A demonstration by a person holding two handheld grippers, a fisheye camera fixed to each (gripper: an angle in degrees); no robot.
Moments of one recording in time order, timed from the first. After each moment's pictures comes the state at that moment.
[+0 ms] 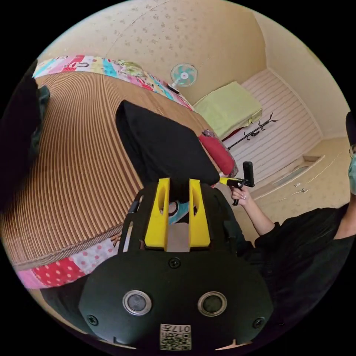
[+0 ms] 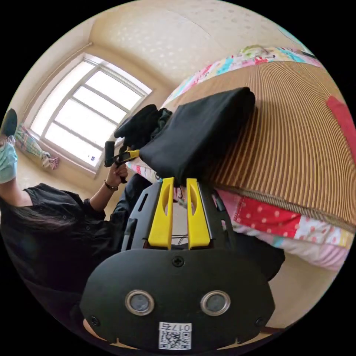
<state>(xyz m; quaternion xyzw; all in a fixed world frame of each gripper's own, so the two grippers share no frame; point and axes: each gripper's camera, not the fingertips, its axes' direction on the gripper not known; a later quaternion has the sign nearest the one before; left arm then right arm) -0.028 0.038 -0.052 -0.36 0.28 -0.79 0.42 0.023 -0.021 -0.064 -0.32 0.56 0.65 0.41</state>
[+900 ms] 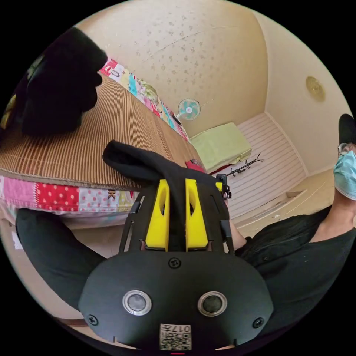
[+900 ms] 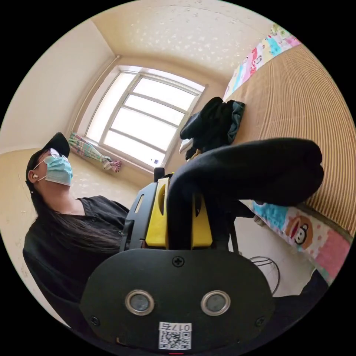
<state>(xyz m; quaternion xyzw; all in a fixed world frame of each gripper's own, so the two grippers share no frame) -0.139 -0.037 -0.164 -0.28 0.17 -0.85 0.41 0.167 -0.008 -0.008 -0.15 0.39 0.69 0.59</state>
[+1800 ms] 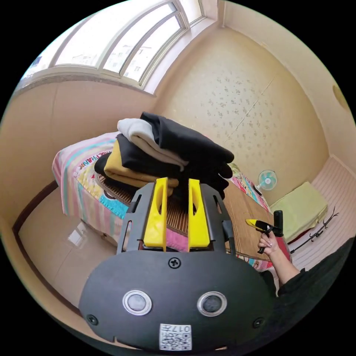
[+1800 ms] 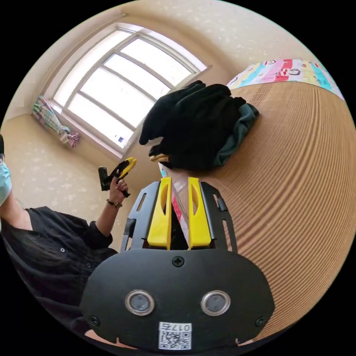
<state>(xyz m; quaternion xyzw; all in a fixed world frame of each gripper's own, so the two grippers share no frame) -0.201 -0.027 -0.347 -0.46 -0.20 -0.73 0.46 0.331 0.157 0.024 -0.36 0.41 0.65 0.53</state>
